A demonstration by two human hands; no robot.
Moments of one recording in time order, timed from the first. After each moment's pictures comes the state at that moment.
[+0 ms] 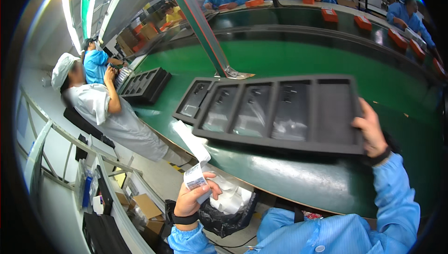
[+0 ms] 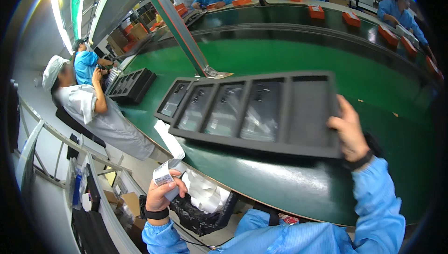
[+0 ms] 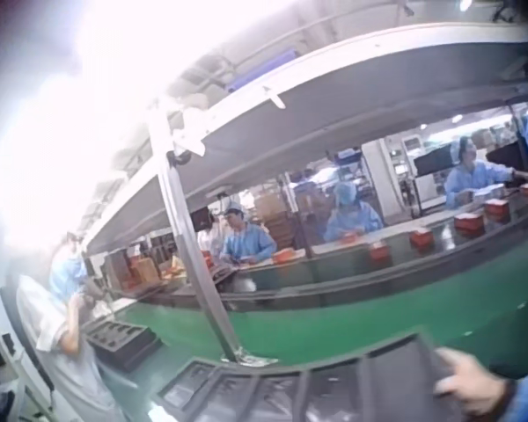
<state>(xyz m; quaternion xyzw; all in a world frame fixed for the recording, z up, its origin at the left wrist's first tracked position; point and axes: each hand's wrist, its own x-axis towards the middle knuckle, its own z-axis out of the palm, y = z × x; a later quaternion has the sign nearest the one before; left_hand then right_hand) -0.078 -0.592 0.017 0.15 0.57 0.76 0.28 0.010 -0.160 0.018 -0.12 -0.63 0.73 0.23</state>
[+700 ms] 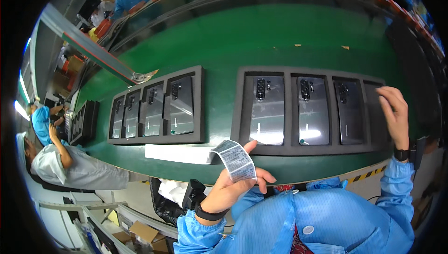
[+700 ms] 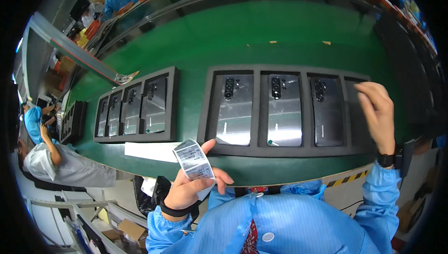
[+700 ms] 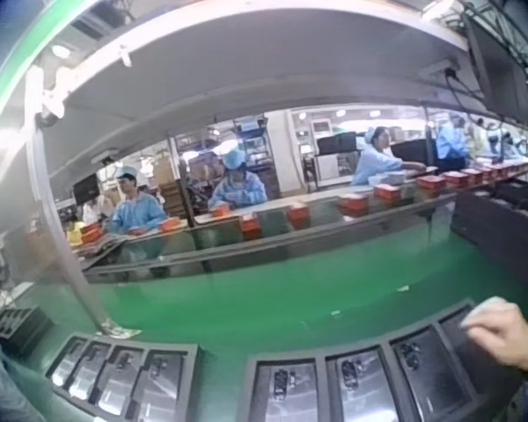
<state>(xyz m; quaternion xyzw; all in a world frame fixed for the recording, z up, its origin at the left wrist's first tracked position) -0.014 -0.384 -0.008 0.25 0.46 0.63 0.57 0.238 -0.086 0.027 -0.29 -0.89 0.12 0.32</state>
